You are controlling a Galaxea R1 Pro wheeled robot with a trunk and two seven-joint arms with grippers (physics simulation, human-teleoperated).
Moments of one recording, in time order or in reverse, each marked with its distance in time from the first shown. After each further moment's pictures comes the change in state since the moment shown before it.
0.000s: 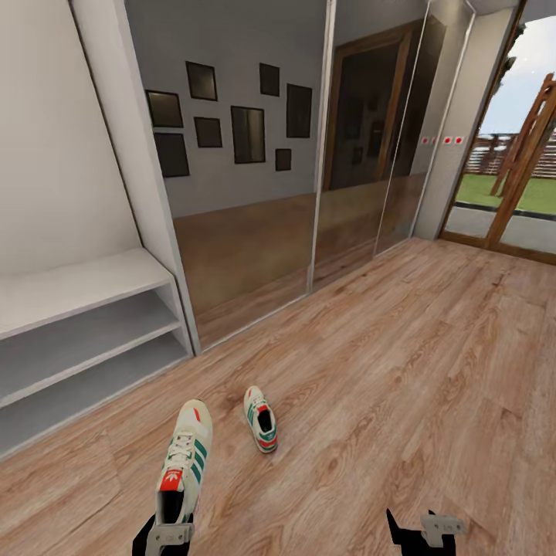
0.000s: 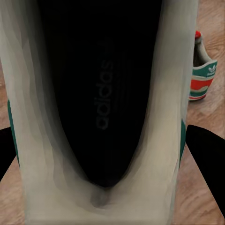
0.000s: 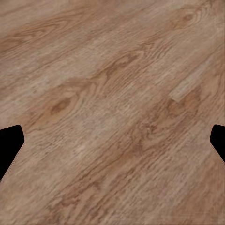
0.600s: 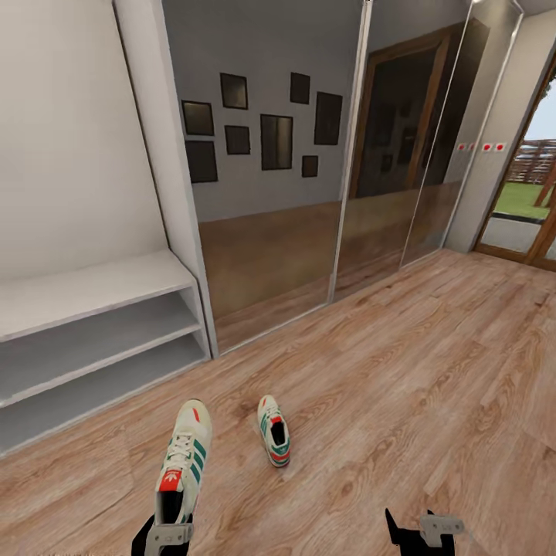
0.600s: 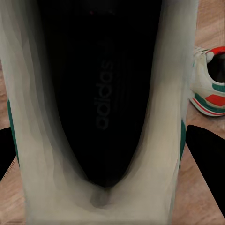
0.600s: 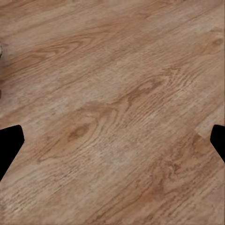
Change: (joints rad) left arm 0.000 0.001 0.002 0.001 0.001 0.000 0.001; right arm 0.000 0.003 0.002 -0.001 0.001 0.000 0.001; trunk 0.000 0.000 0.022
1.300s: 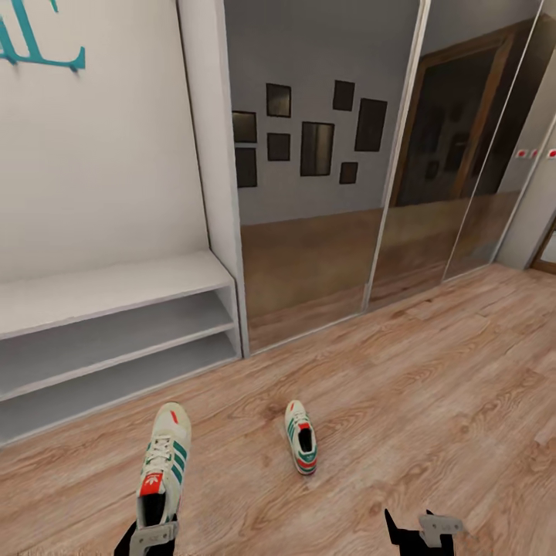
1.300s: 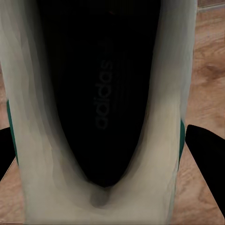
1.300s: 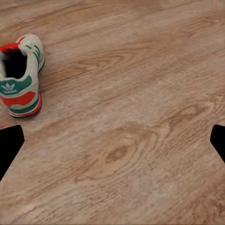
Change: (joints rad) left arm 0.000 -0.004 0.089 0.000 0.016 -0.004 0.031; right arm 0.000 0.002 0.000 0.001 0.002 0.000 0.000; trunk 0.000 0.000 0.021
